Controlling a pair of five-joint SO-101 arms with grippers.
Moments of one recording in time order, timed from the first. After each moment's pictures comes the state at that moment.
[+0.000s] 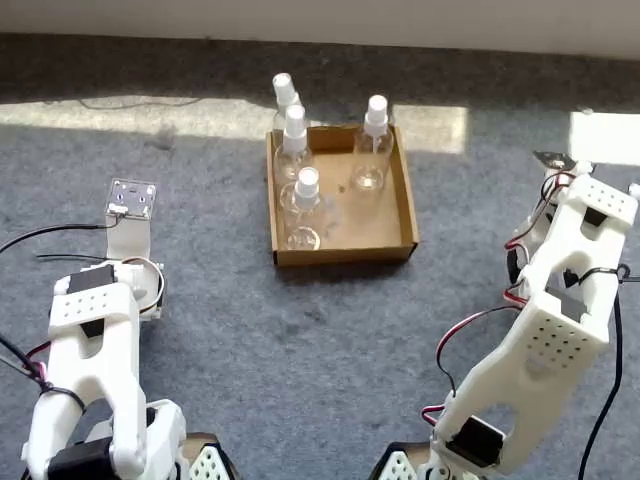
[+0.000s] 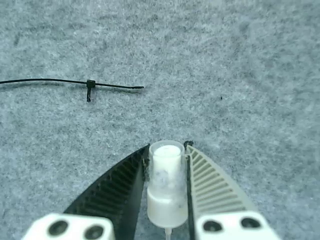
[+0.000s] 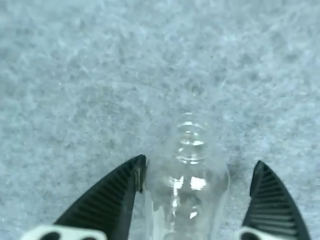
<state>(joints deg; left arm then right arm) -22.4 -29.1 59.6 45.8 -13.3 25.3 35.9 -22.9 88.2 32.7</state>
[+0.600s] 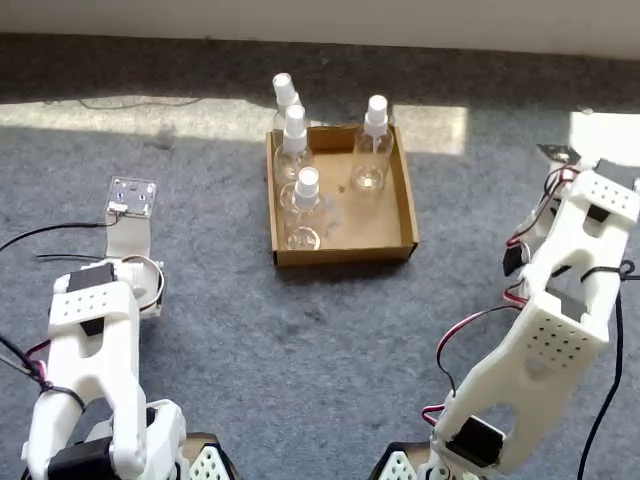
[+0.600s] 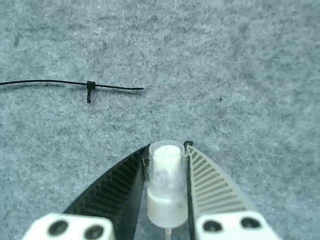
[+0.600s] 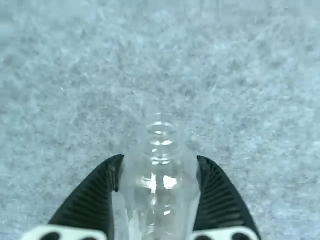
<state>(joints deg) -22.3 -29.1 59.0 45.8 -13.3 25.3 36.0 -28.1 90.4 32.6</state>
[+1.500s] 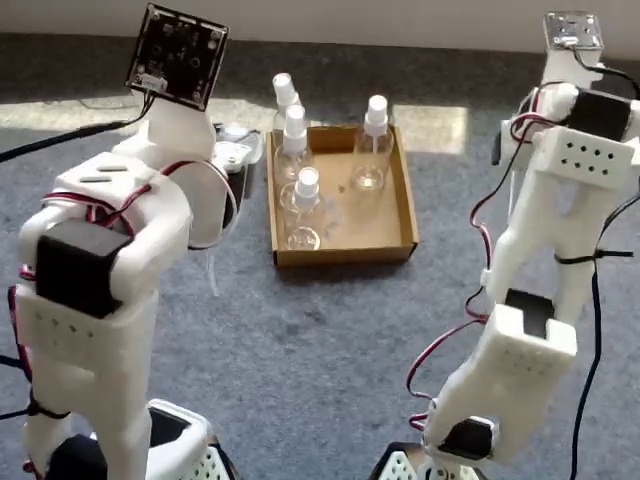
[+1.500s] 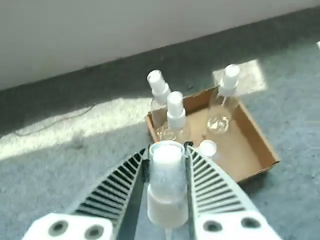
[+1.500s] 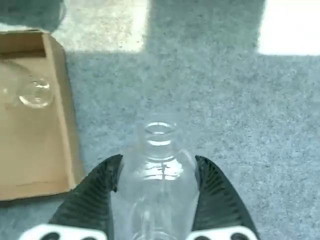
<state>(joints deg) 12.7 -29.1 -15.3 85.8 3.2 10.4 20.7 -52.4 100.1 16.8</state>
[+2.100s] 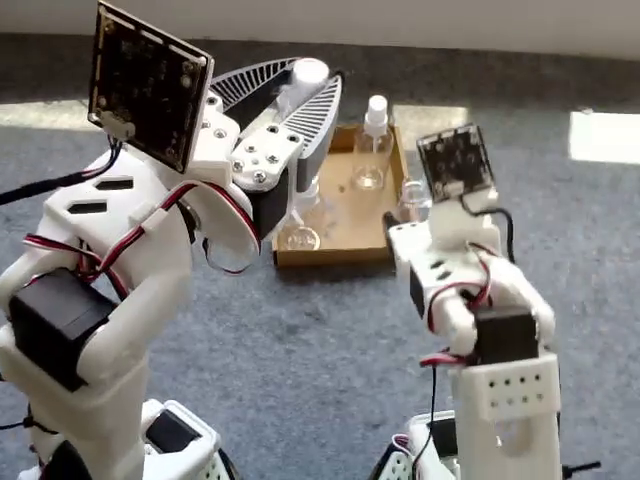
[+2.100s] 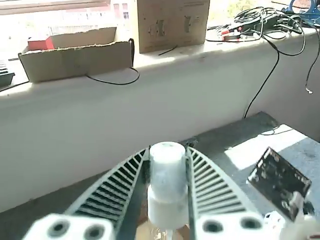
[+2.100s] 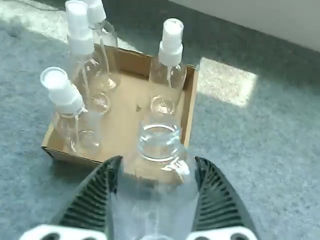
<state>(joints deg) 28.4 -29.1 -29.0 72.0 4.5 -13.0 -58.7 39.1 60.9 12.3</state>
